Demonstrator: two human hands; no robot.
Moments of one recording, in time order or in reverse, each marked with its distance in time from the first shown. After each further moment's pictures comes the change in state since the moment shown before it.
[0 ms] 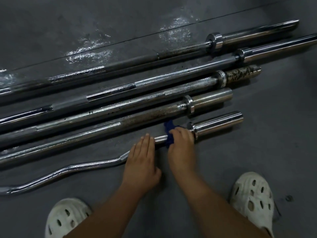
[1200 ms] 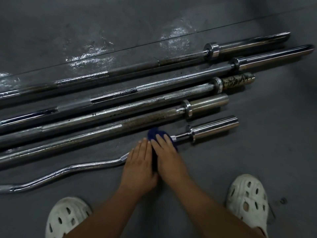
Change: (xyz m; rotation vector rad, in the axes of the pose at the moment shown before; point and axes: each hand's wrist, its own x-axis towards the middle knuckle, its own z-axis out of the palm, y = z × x) left_hand -0.008 -0.005 -0.002 -0.016 0.004 0.012; right_hand -0.028 -0.002 0.014 -0.037 -0.159 -0.305
